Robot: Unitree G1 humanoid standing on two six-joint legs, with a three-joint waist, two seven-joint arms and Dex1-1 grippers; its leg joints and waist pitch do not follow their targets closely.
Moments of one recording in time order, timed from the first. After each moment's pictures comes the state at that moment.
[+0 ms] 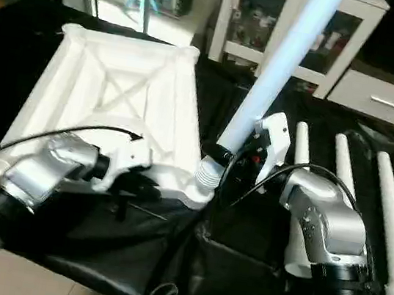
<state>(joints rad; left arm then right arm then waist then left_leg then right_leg) -0.58 0.36 -0.41 0.35 0.03 0.34 -1.12 -0.44 -0.44 0.03 0.09 0.46 0.60 0.81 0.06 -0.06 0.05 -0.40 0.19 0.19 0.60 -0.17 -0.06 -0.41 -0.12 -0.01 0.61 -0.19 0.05</state>
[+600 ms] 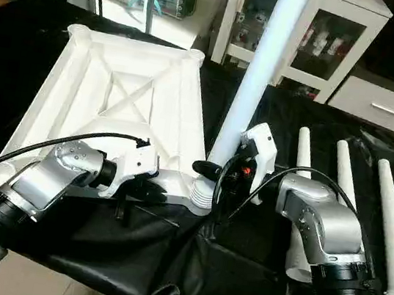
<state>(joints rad) -0.56 0.36 -0.41 0.30 0.06 0.35 -1.11 -0.44 -0.48 0.09 0.09 0.45 0.67 0.86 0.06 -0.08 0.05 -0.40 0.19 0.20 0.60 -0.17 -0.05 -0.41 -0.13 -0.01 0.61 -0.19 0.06</state>
